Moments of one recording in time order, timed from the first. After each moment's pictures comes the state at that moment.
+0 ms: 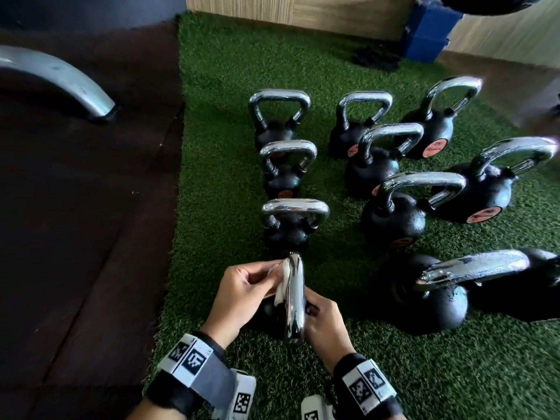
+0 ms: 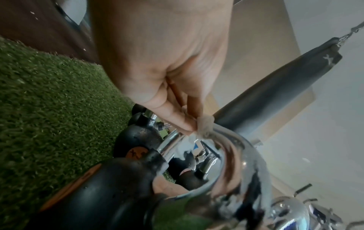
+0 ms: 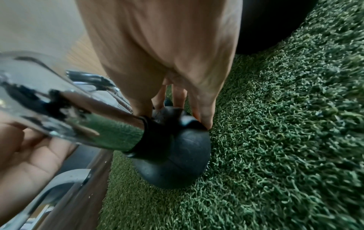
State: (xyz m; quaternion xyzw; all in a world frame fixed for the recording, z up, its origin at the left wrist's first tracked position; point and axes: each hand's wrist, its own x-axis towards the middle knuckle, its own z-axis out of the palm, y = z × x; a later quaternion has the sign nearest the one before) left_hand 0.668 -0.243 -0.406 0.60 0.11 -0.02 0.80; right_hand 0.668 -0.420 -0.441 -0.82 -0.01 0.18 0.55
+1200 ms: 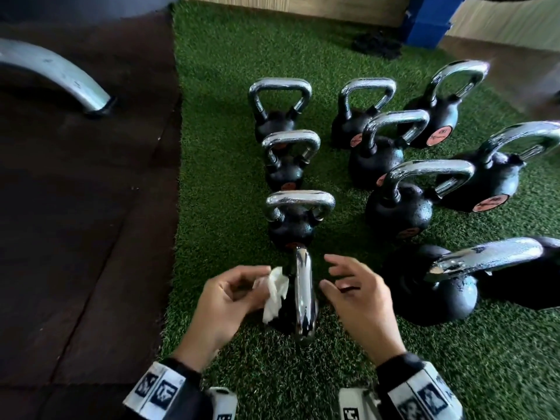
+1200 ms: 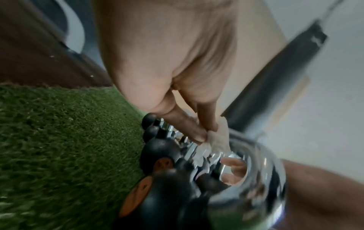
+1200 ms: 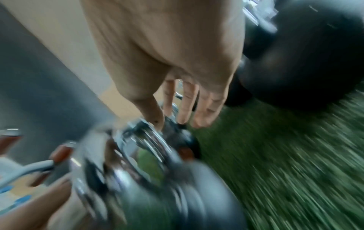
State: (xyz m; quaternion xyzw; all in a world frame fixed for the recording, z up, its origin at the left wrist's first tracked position) left_hand 0.630 -0.205 -0.405 0.67 0.09 -0.05 0.74; right_hand 0.673 -0.438 -0.369 -0.88 0.00 0.03 0.47
